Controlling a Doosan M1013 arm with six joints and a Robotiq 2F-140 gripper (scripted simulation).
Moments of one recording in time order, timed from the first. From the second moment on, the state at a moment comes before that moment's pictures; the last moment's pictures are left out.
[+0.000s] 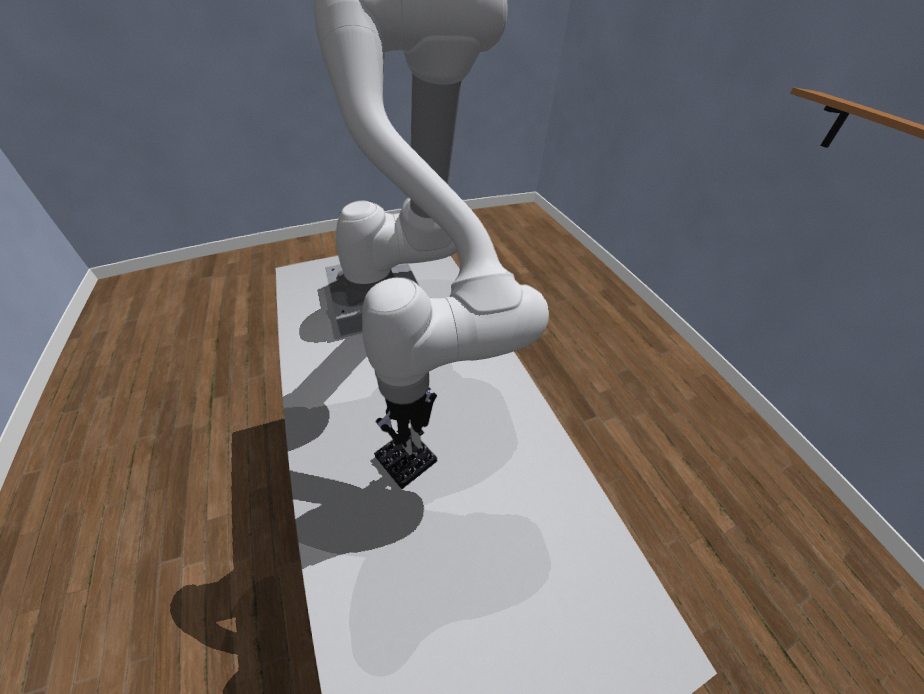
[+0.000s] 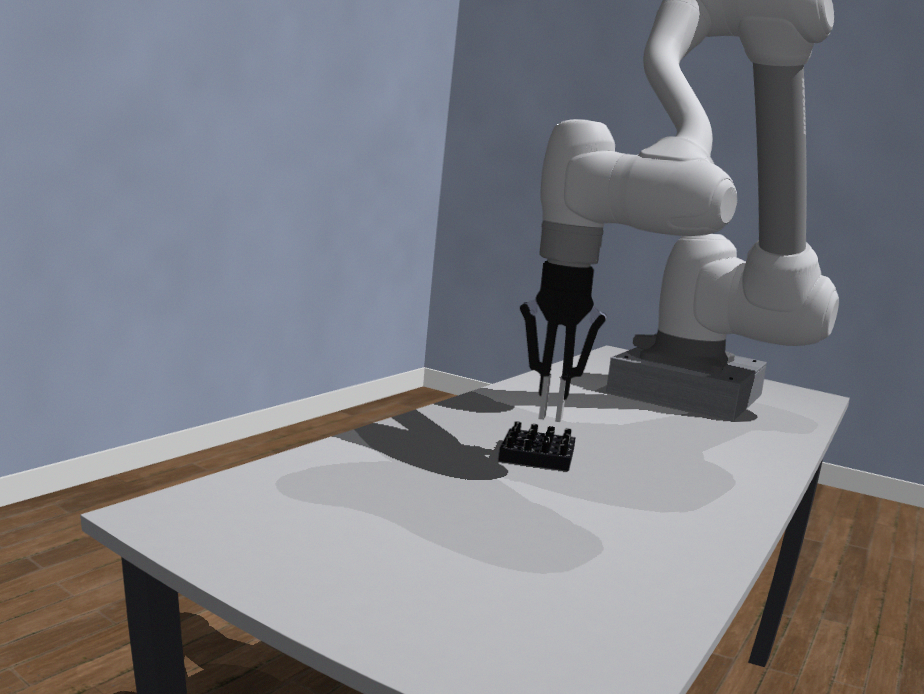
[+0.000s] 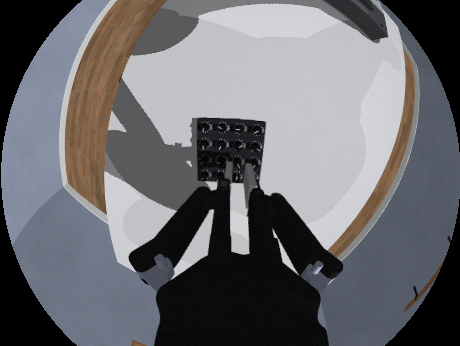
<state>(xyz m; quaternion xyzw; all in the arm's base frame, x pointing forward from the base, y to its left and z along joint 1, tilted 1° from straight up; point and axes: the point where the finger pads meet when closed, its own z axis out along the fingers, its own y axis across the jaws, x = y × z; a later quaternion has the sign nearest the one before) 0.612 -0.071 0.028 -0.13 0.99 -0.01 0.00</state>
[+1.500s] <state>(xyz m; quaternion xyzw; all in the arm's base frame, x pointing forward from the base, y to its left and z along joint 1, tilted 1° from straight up) 0.577 -0.083 0.042 0.36 0.93 0.00 0.00</state>
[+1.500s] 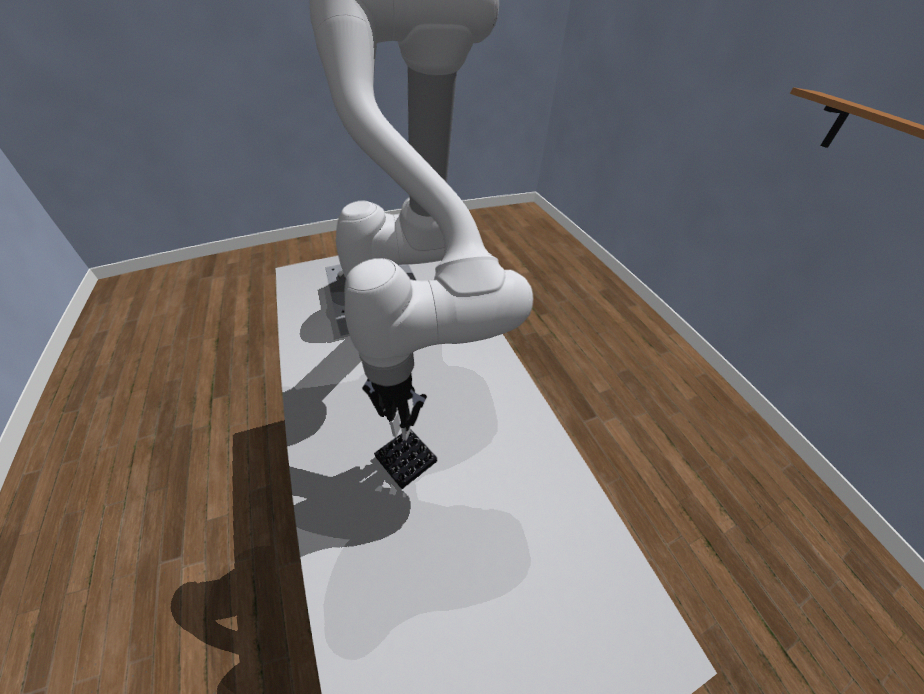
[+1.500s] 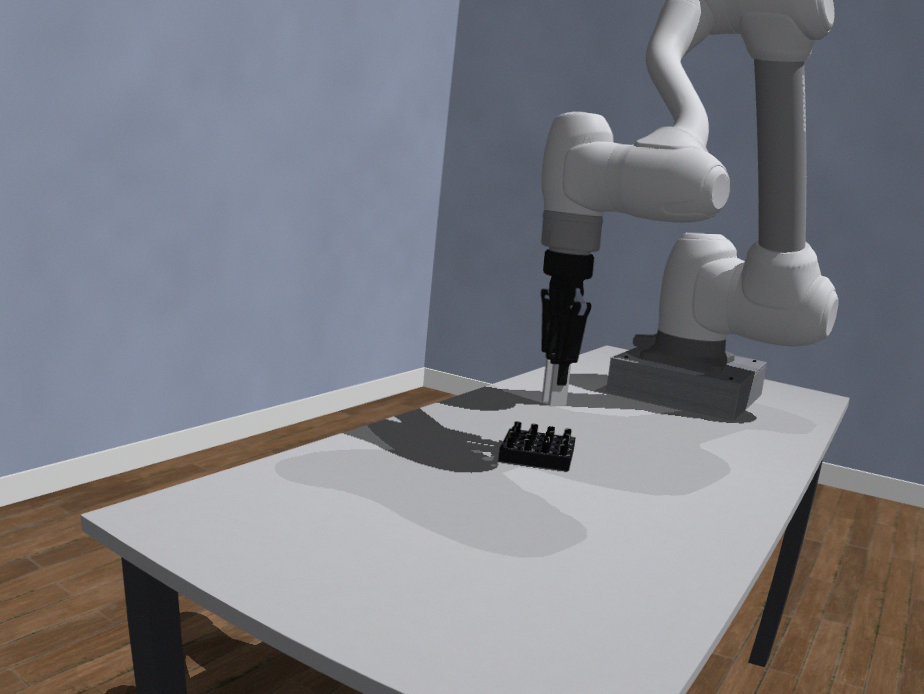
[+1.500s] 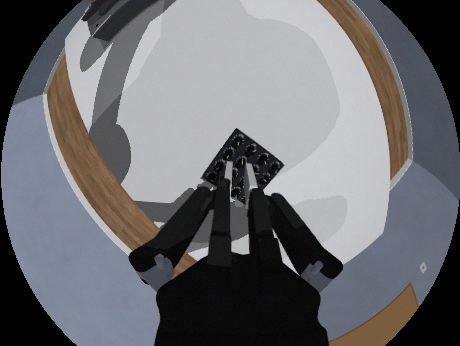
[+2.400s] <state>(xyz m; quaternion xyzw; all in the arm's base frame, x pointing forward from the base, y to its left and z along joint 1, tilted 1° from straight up) 0.561 -0.087 0.048 0.57 0.82 0.00 0.00</state>
